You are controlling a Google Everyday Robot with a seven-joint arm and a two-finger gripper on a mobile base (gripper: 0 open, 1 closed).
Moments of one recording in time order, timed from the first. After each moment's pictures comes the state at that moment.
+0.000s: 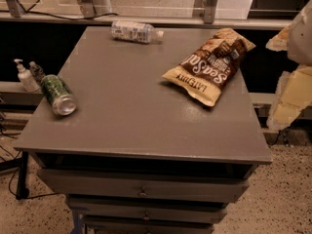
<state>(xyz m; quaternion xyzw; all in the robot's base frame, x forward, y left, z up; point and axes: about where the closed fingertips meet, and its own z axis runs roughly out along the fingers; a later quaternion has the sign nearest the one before) 0.438 -0.217 0.976 -0.60 0.78 -0.03 0.16</state>
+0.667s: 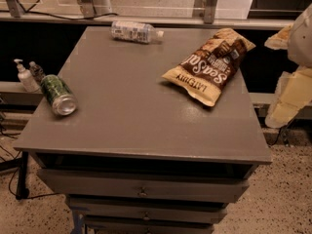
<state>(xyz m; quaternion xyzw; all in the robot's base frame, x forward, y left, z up) 0.446 -0.218 0.972 -0.61 0.77 -0.03 0.19</state>
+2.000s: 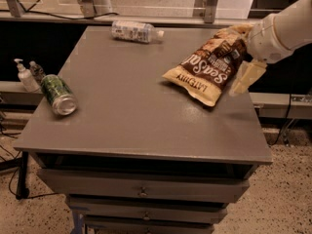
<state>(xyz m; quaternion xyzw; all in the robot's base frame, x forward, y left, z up) 0.605 -0.207 0.913 -0.68 0.65 -0.02 0.34</state>
